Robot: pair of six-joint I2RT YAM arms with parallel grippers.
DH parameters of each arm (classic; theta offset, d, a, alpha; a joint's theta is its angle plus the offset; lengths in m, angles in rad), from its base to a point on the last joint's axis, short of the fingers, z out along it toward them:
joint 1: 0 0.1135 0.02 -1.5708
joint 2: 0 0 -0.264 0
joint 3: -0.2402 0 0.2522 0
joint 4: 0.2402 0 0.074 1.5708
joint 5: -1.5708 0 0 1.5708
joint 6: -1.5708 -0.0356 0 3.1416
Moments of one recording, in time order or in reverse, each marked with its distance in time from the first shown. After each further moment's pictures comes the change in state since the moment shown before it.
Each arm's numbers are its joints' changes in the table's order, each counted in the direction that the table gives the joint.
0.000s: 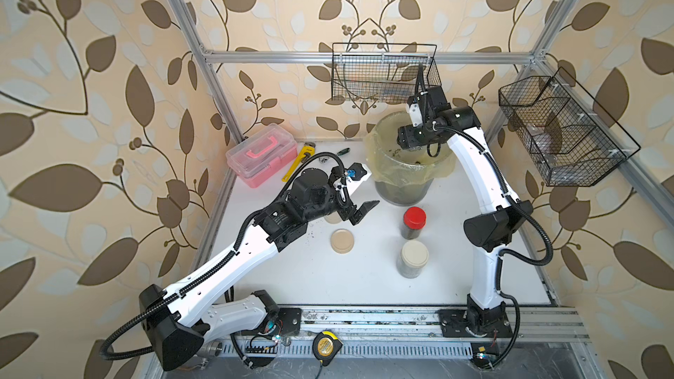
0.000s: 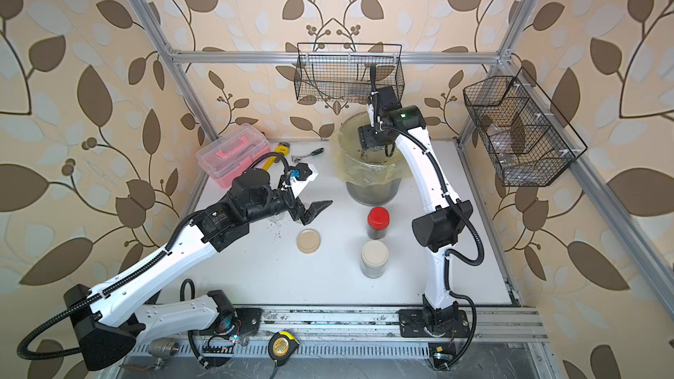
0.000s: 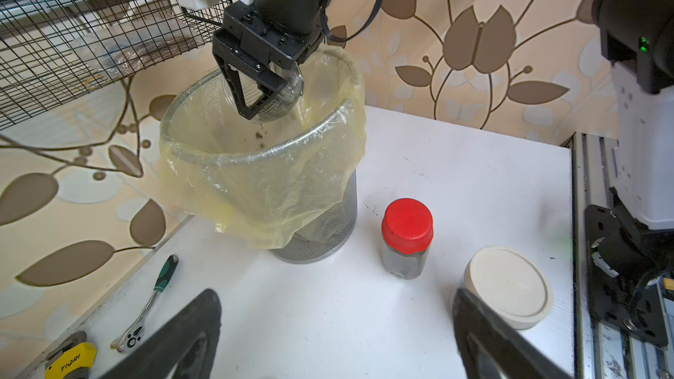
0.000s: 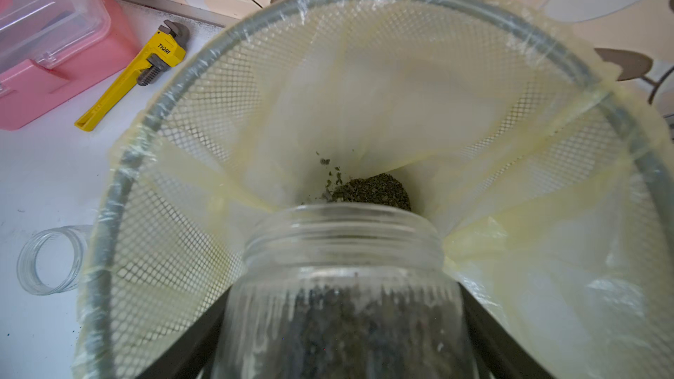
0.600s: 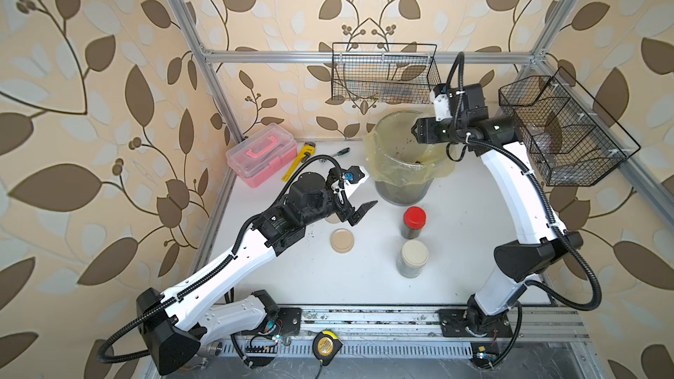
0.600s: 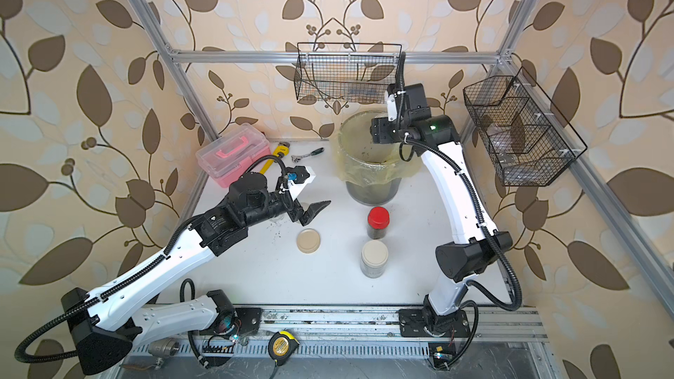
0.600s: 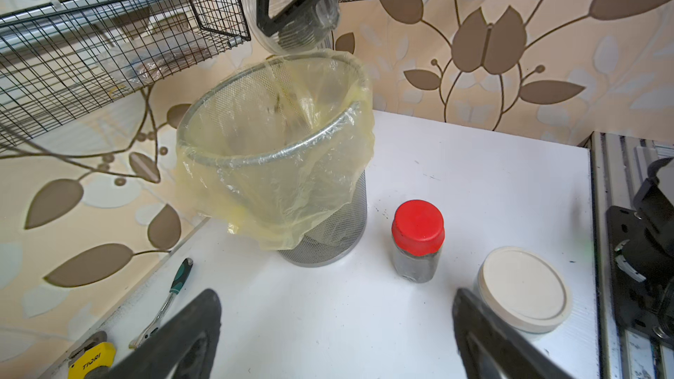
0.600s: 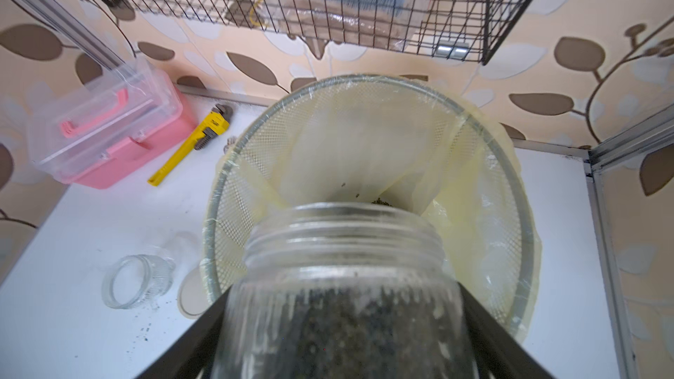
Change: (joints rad) left arm -0.007 -0.041 0.053 -0.056 0.033 -0.027; right arm -0.055 -0.341 0.293 -0.217 0.071 -0.069
